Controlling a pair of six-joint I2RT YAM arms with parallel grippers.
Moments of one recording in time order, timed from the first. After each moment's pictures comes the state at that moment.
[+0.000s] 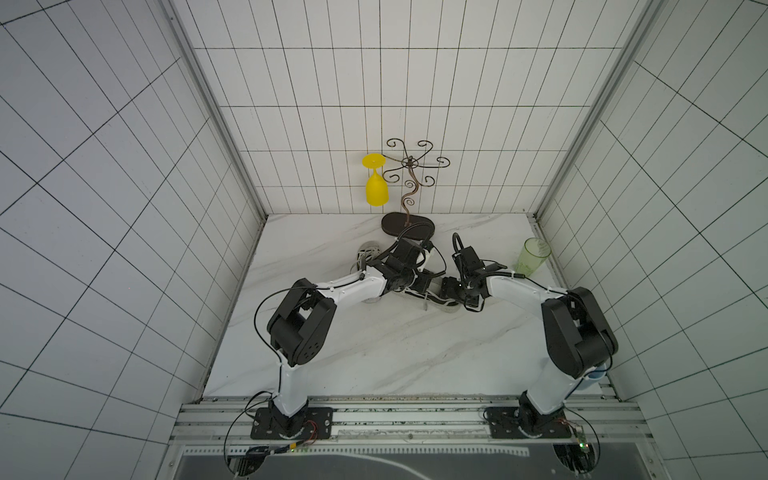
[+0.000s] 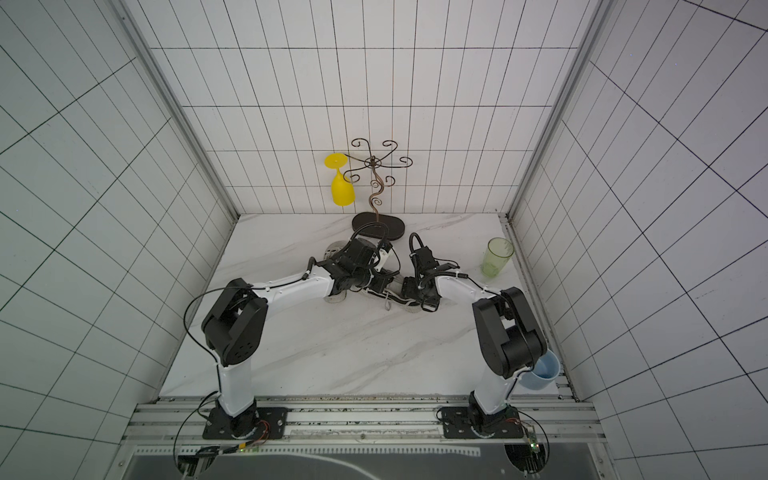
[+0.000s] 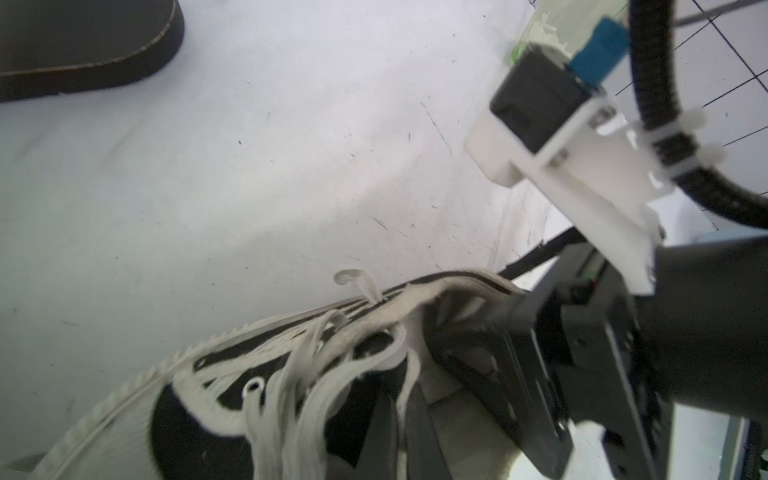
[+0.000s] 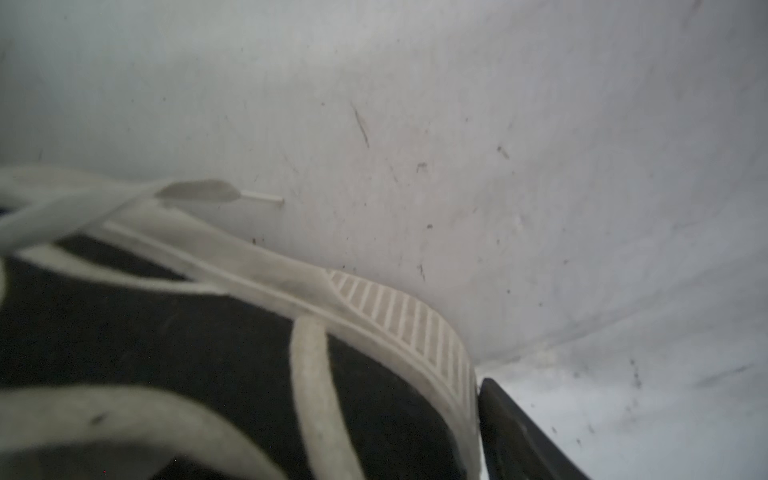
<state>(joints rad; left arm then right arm) -0.72 1.94 1.41 -0.24 0.24 -0.18 0.41 1.70 1.06 -0.54 -0.09 0.61</state>
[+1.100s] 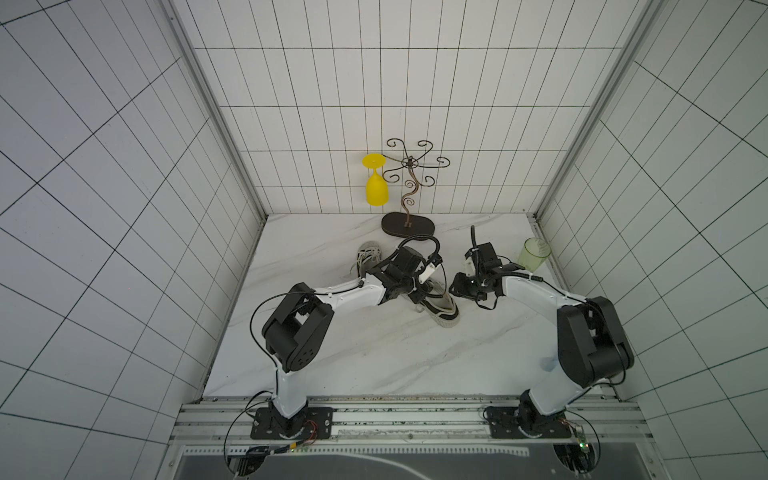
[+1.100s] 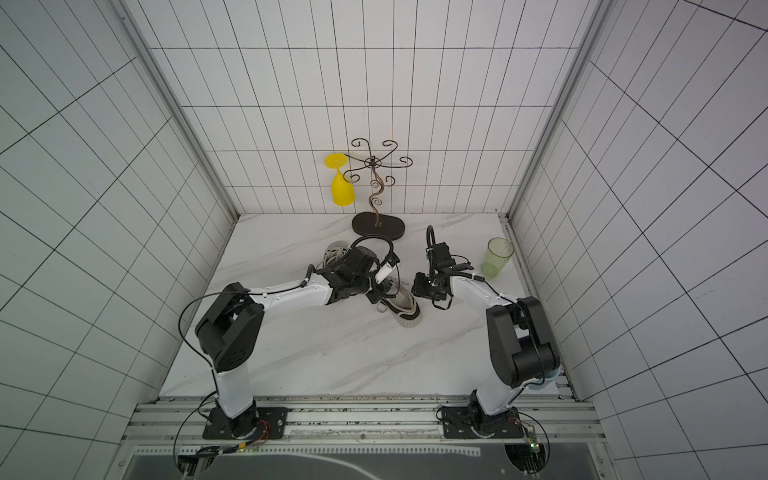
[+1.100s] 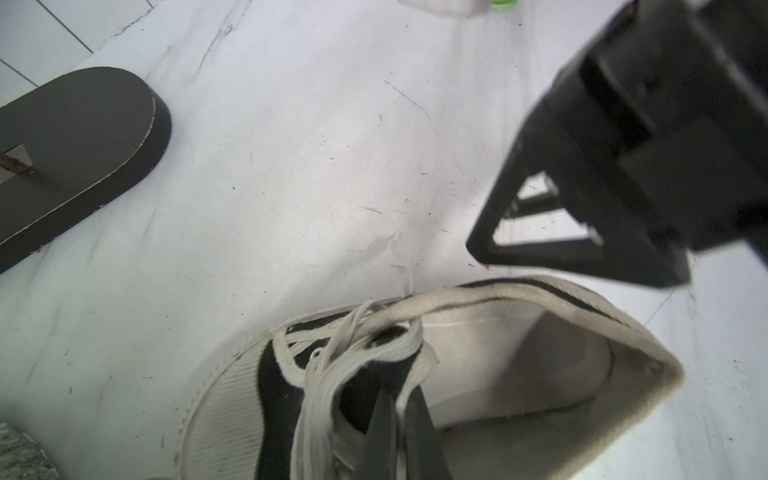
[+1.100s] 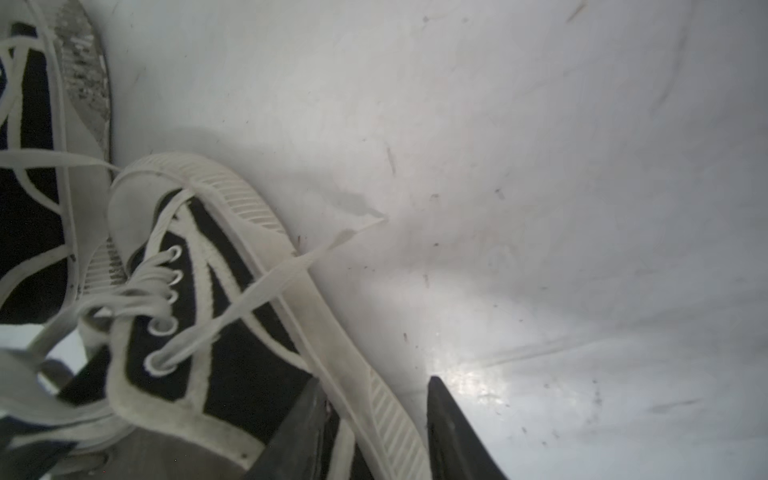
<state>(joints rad) -0.75 1.88 1.30 -0.16 0.17 0.15 0.34 1.63 1.00 -0.47 -0.25 0.43</state>
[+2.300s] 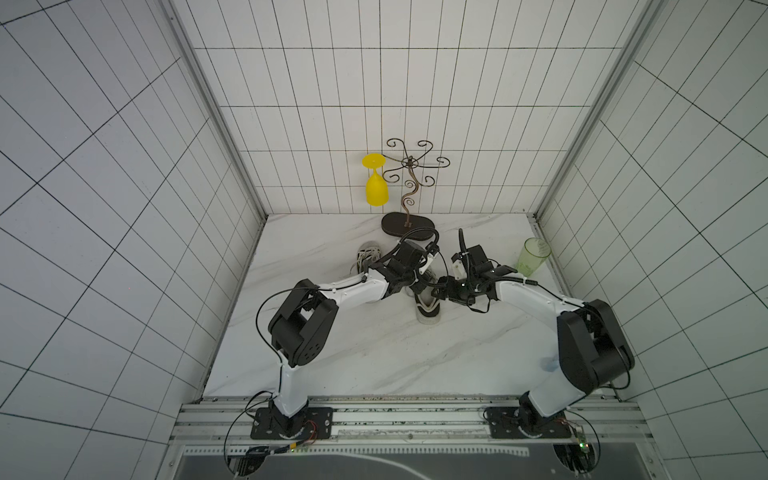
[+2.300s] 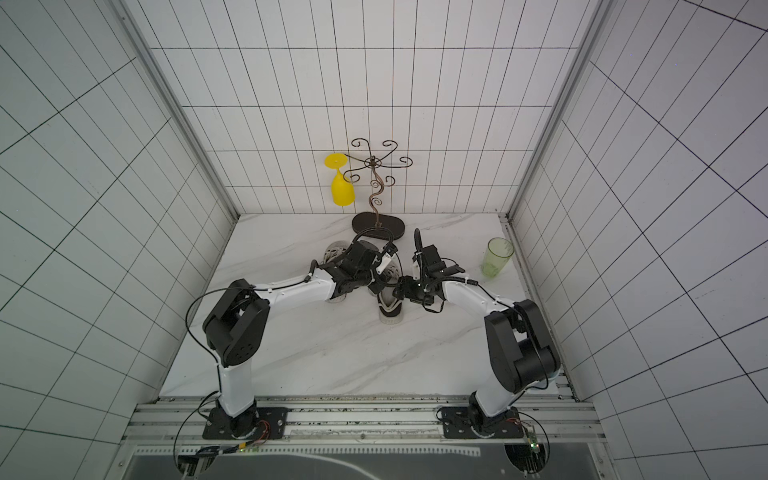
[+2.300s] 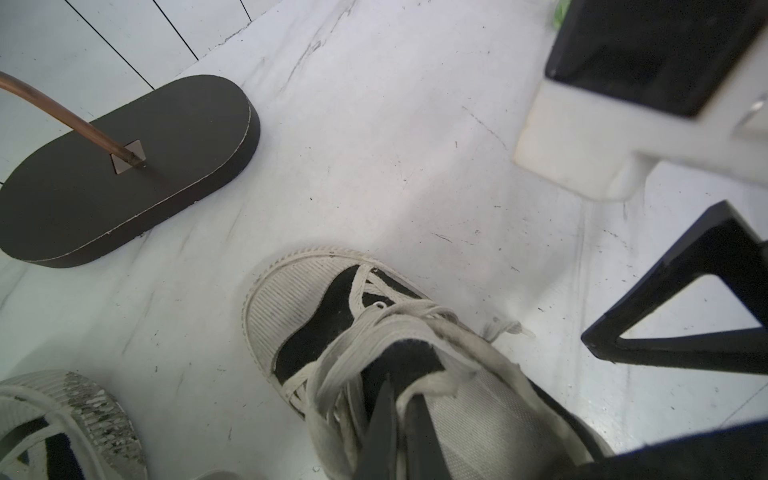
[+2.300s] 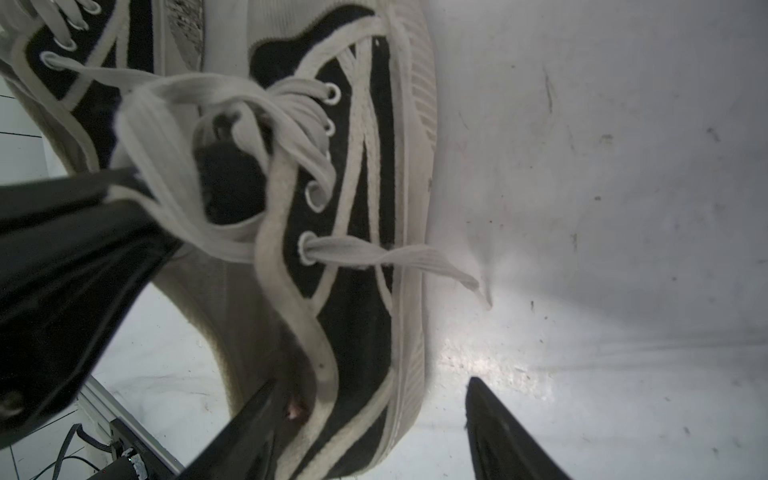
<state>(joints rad) -0.74 1.94 1.37 -0.17 0.04 0.11 0.39 1.61 1.03 -0.45 -0.34 0.51</state>
